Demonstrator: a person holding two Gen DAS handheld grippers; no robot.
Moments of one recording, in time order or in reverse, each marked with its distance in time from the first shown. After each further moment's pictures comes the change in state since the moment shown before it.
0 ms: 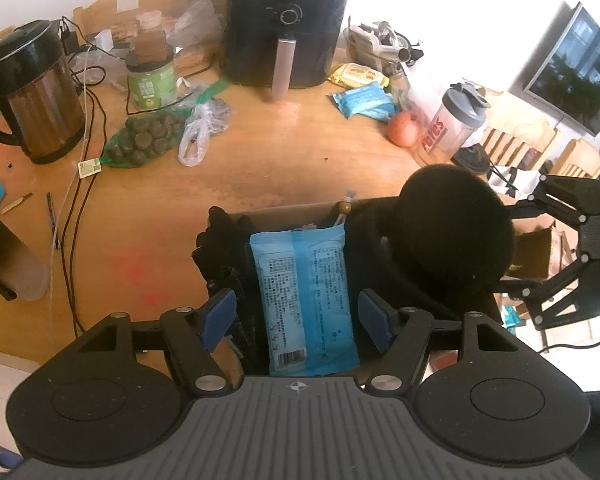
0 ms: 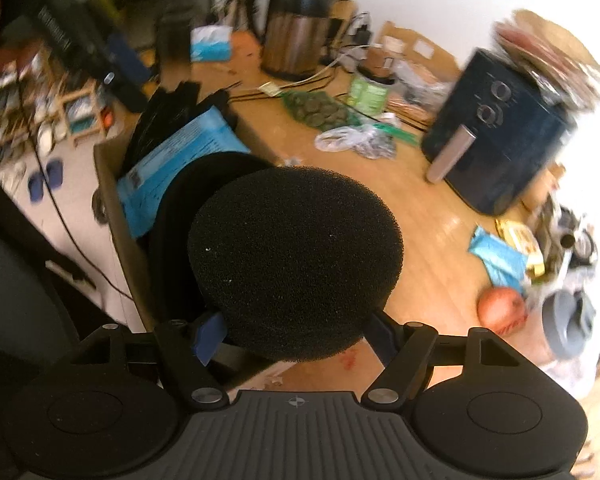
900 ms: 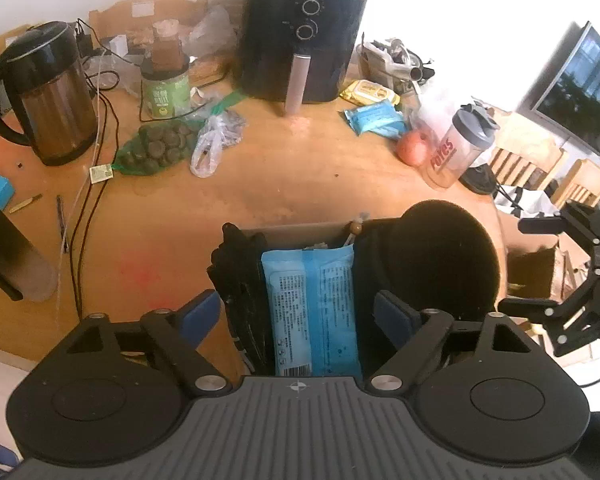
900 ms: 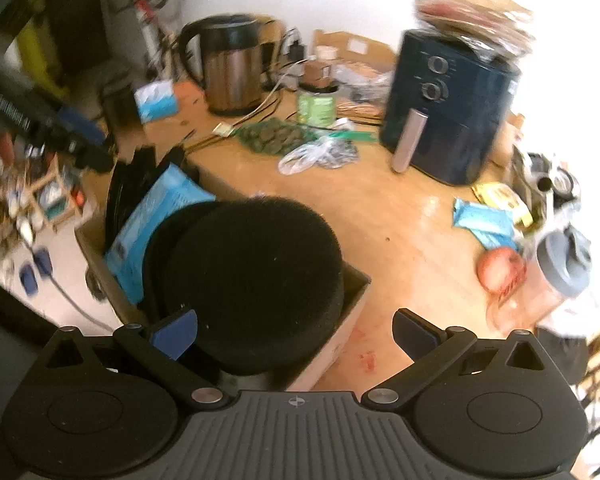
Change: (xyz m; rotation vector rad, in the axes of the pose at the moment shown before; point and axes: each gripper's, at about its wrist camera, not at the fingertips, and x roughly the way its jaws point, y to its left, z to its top) left arm -0.008 0.008 0.006 -0.035 -0.039 0.015; right arm -0.018 -0.017 -0.005 0.342 -0.092 -0.023
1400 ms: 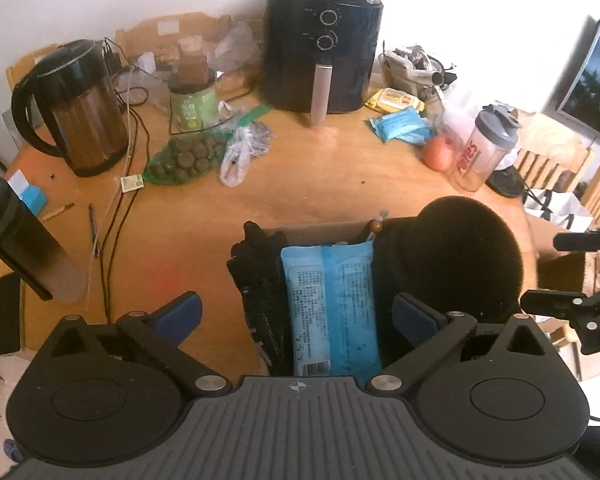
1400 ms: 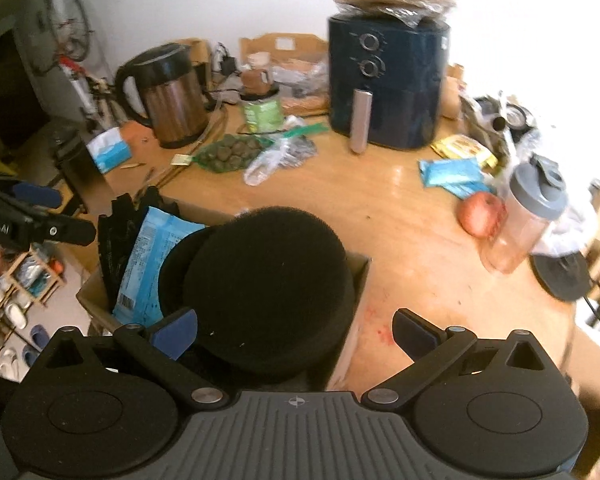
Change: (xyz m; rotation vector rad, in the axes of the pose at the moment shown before) left arm -0.005 -0.014 -0.015 0.019 -0.053 0.120; right arm -0.010 0.022 0.002 0.276 0.006 -0.098
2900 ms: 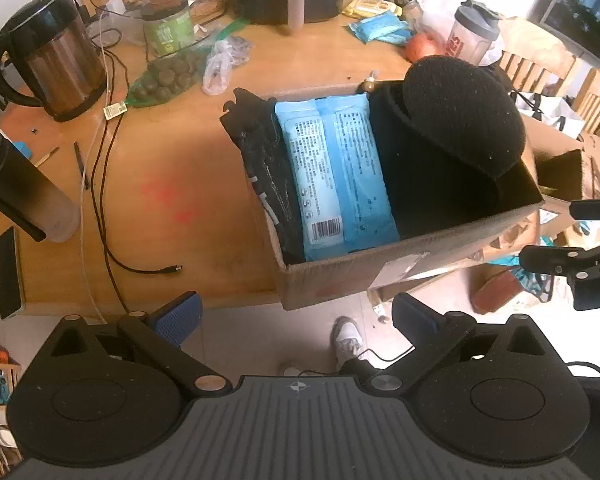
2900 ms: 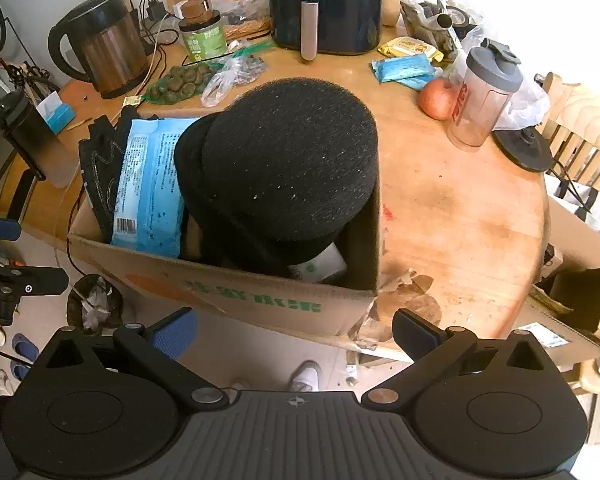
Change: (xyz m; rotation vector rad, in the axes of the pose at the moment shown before) left arm 0.008 0.009 -0.059 0.118 0.218 -0.027; right arm 0.001 0.060 -0.054 0.187 0.195 -0.162
